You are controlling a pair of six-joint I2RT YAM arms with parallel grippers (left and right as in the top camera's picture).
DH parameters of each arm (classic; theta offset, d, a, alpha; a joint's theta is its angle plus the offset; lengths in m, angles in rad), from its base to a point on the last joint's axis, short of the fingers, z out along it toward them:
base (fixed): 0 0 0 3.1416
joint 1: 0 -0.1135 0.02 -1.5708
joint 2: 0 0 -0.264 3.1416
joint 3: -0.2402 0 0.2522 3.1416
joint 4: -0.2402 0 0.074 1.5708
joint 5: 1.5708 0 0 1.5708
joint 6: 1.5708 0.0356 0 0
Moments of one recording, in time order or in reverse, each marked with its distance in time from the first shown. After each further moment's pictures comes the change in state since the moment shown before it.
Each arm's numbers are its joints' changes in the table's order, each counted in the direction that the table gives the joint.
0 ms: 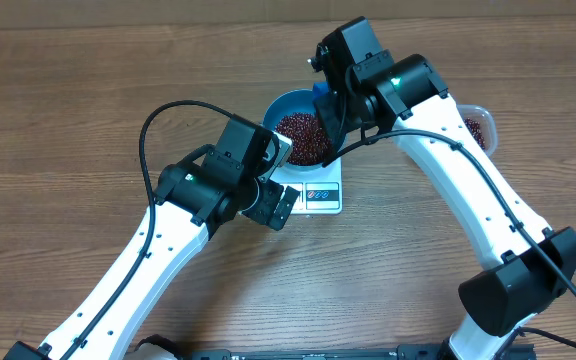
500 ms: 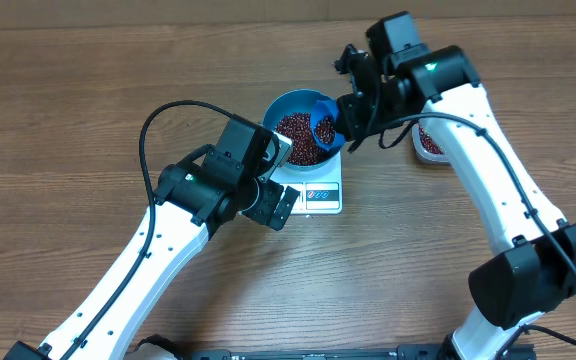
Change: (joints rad) left arm 0.000 0.000 0.000 0.000 0.000 0.000; right arm 0.132 0.000 0.058 -0.039 -0.317 -0.022
